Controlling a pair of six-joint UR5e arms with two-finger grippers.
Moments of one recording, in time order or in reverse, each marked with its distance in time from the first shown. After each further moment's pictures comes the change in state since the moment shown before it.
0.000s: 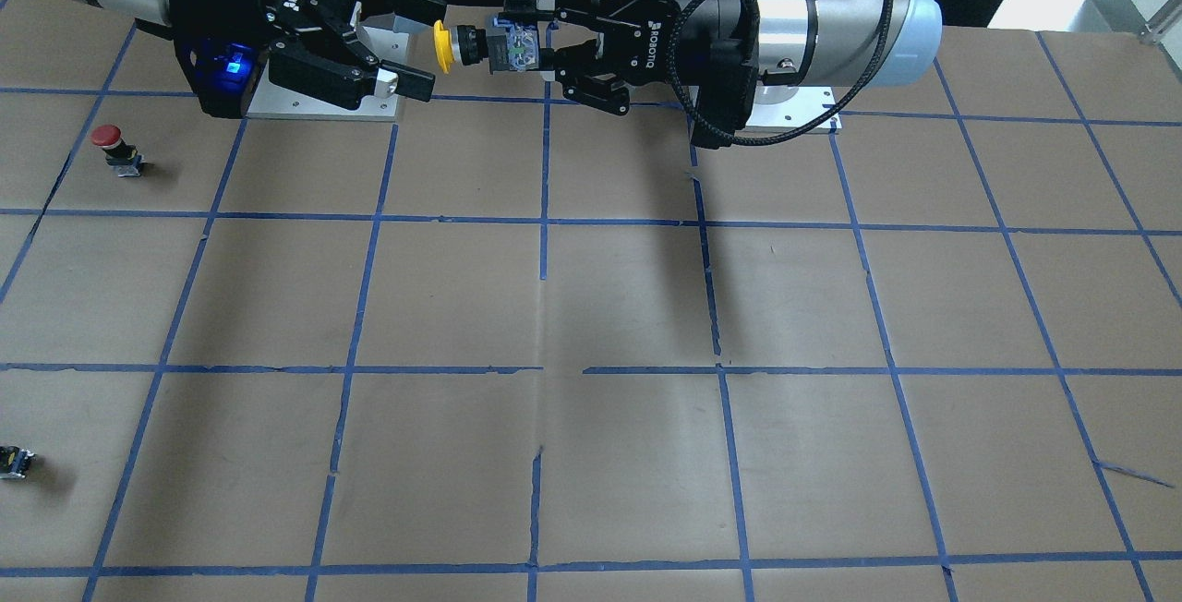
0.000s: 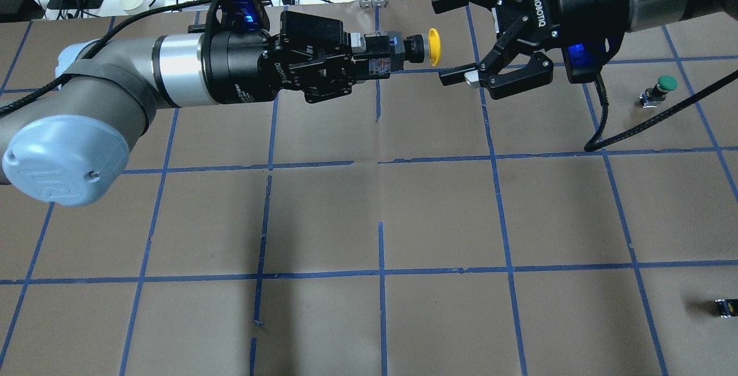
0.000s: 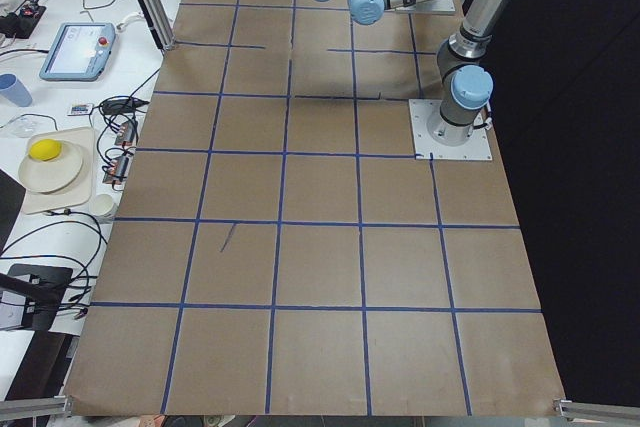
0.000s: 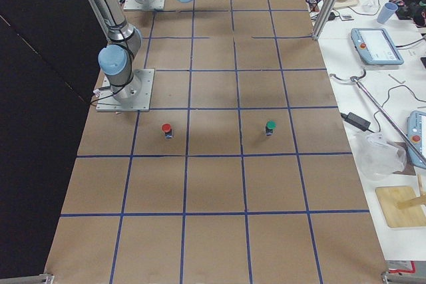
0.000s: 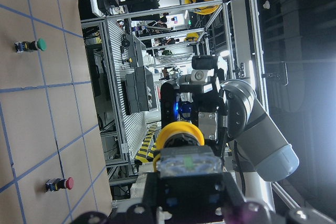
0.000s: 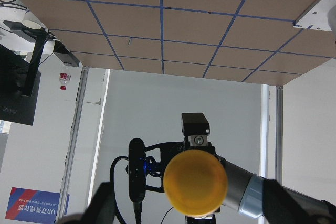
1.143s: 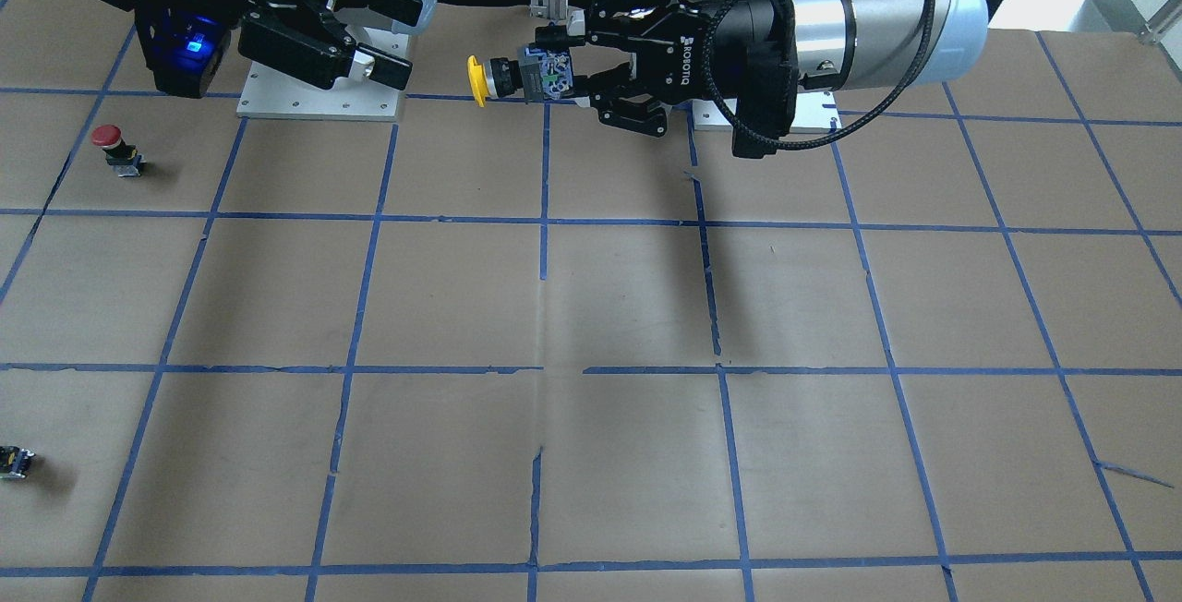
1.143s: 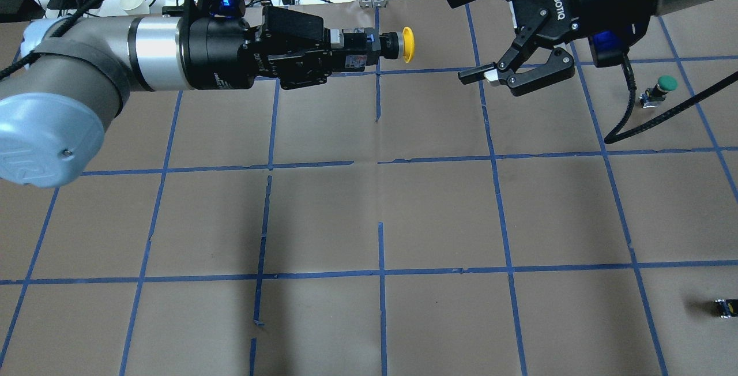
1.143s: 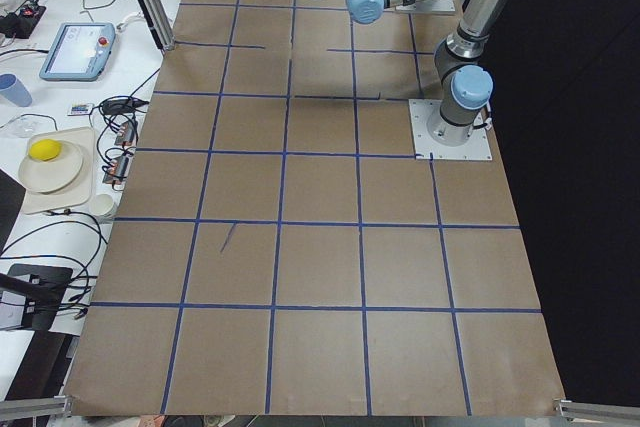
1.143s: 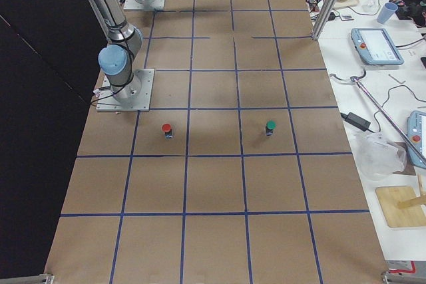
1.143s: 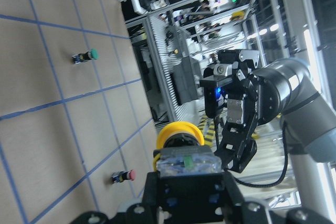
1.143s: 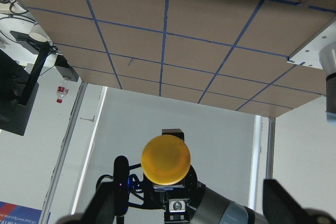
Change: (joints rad) left arm 0.049 -0.007 0.026 -0.005 0.063 0.050; right arm -0.019 -0.021 -0.042 -0.030 -0.087 -0.012
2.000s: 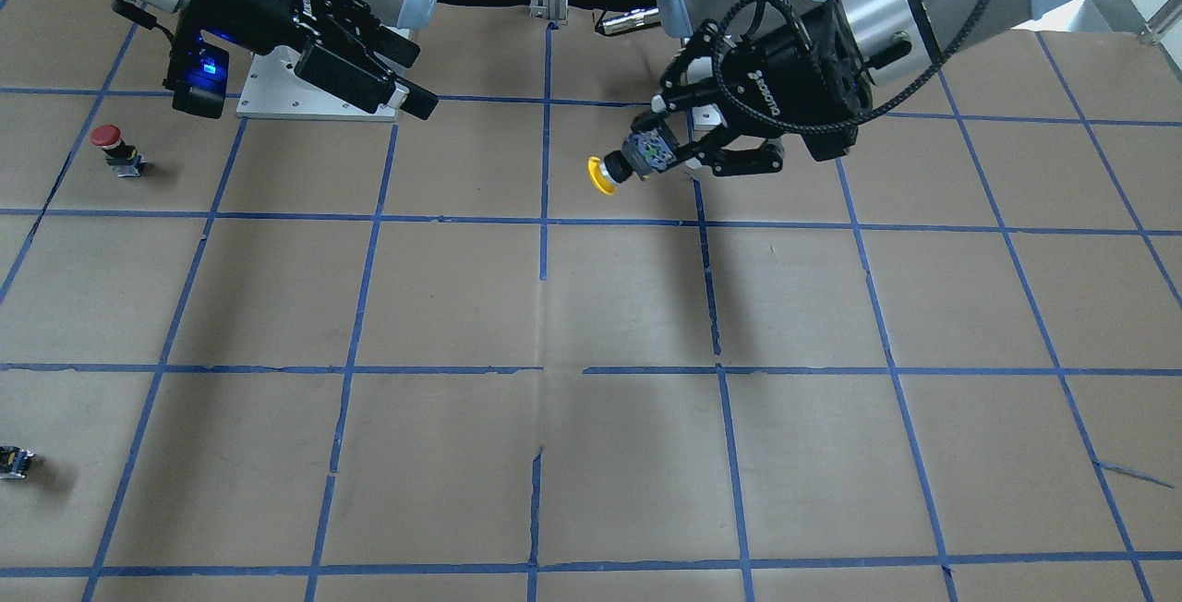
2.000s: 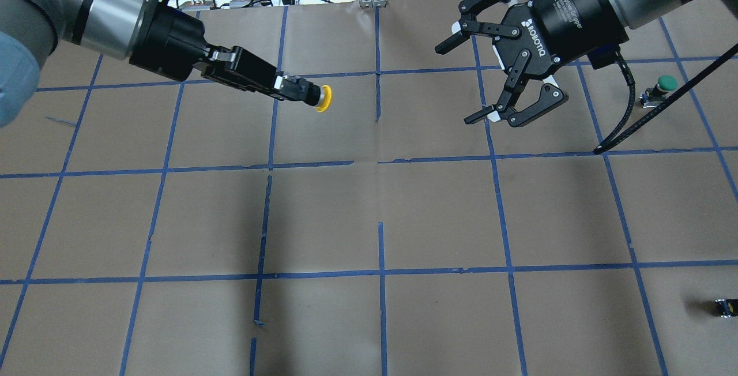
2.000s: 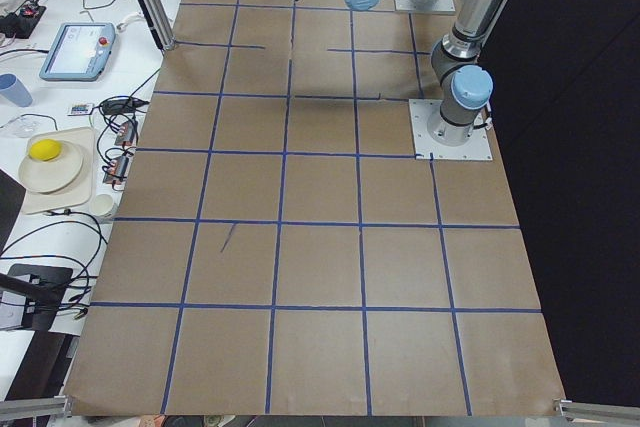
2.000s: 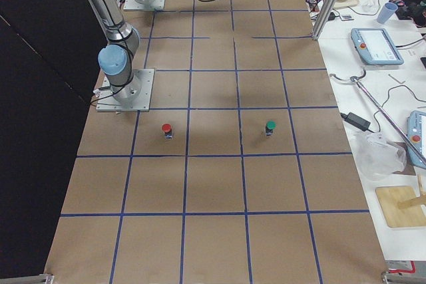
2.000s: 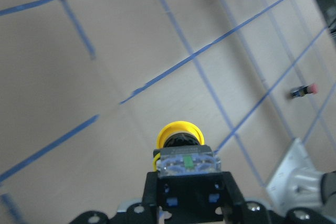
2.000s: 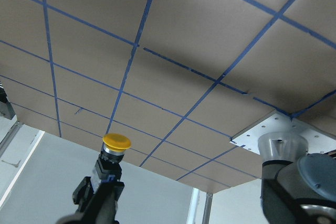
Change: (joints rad) left arm 0.042 -0.015 0.188 -0.006 0.591 0.117; right arm 0.057 0.021 0.000 -0.132 -0.233 -0.065
